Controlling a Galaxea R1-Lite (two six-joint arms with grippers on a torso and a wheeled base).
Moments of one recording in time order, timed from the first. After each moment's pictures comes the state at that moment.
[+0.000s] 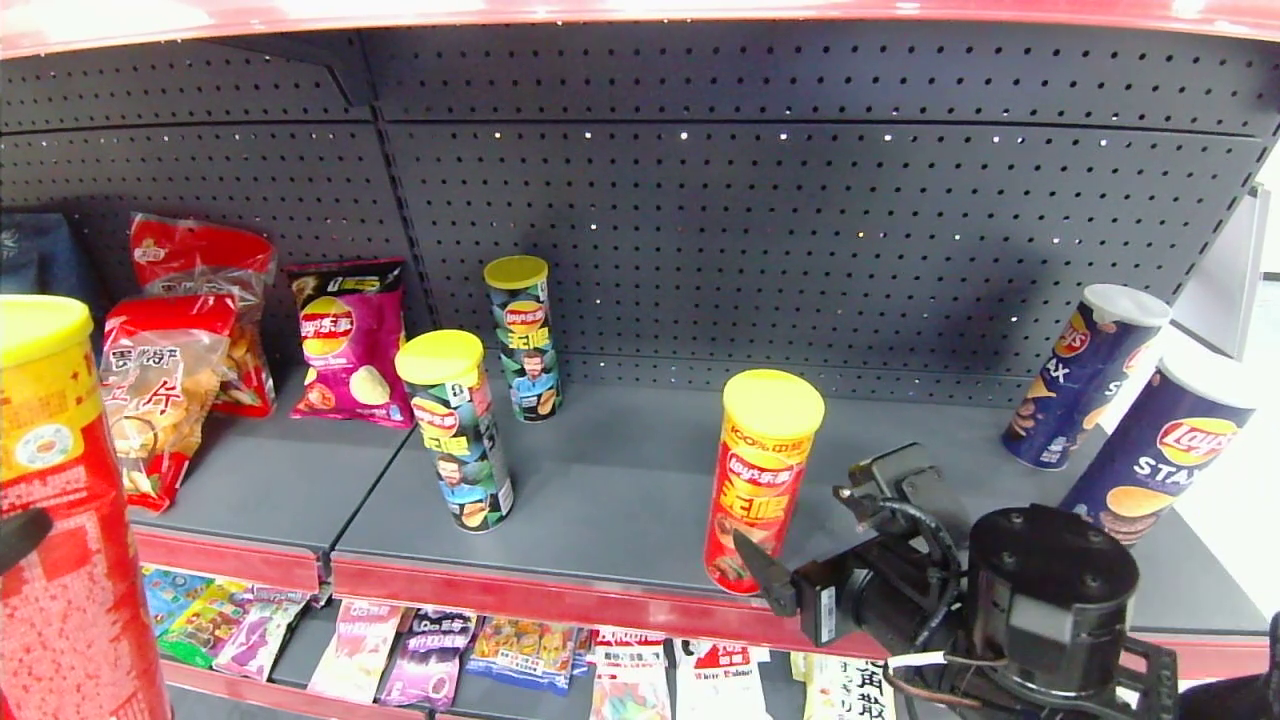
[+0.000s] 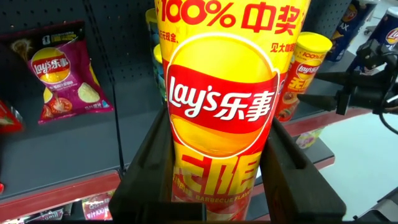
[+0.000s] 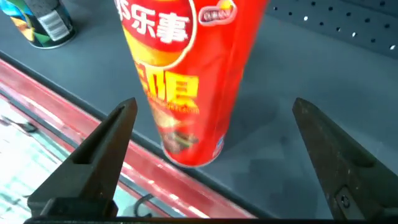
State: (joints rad) left arm 0.09 0.66 -0.63 0.06 -0.56 0.02; right arm 0.84 1.81 -0.30 -1.22 -0.43 0.07
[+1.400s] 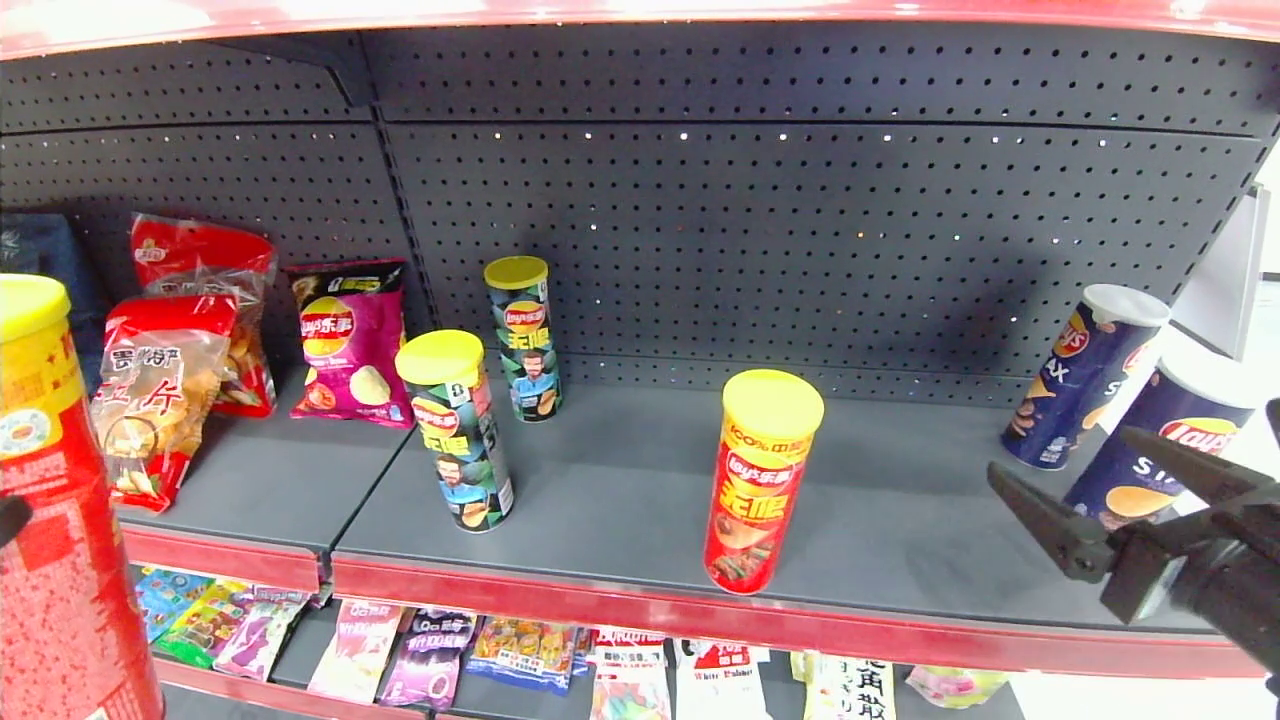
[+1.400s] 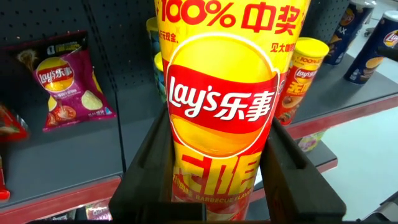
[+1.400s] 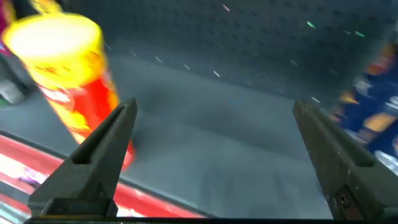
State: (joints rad) left arm 0.09 0.65 -0.65 0.06 -0.56 0.02; right arm 0.61 1.11 -0.25 -0.77 -0.44 -0.07
